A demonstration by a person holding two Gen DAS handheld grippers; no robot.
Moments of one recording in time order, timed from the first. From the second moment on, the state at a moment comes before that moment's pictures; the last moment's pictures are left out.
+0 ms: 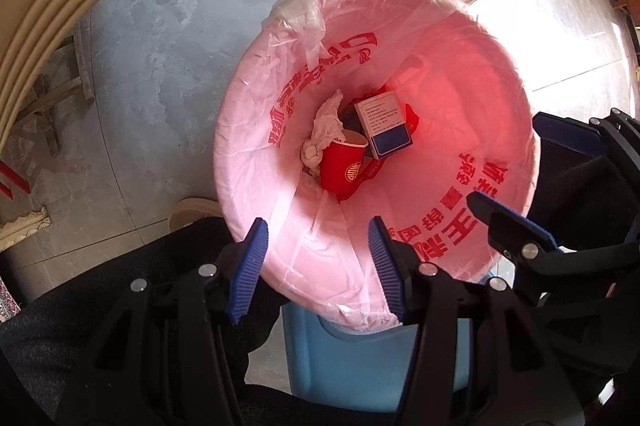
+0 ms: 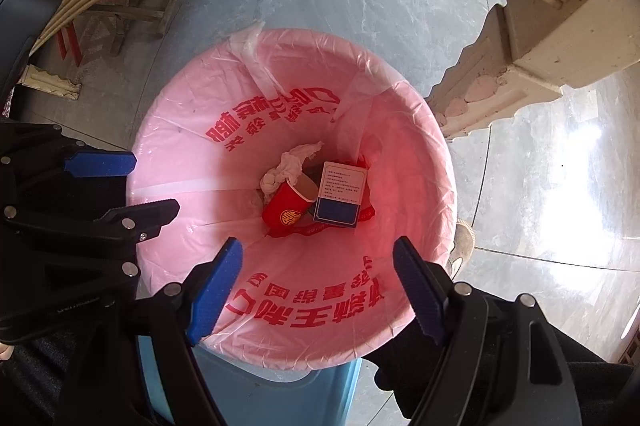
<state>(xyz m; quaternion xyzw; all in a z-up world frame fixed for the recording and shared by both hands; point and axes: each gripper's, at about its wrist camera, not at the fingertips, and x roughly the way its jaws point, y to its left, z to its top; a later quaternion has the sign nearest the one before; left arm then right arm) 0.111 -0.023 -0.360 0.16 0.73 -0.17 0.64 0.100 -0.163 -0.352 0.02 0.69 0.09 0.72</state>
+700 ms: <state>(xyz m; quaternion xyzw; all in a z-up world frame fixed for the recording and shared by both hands) 0.168 -0.002 -0.011 0.21 0.56 -0.18 0.78 0.155 -0.229 -0.036 0.04 0.55 0.13 0.82</state>
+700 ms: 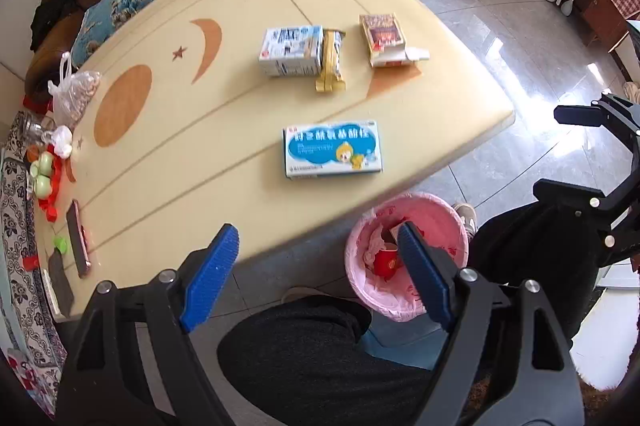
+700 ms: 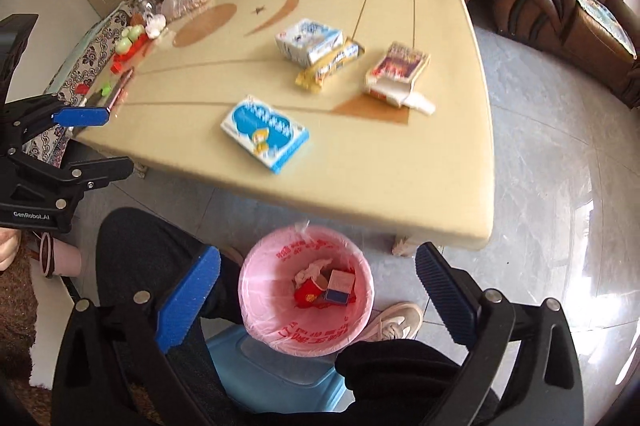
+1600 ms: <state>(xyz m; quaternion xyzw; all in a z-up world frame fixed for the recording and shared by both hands) 0.348 -0.081 -0.016 0.26 0.61 -0.21 0.71 0.330 -0.286 -0.018 0.10 0.58 0.08 0.81</state>
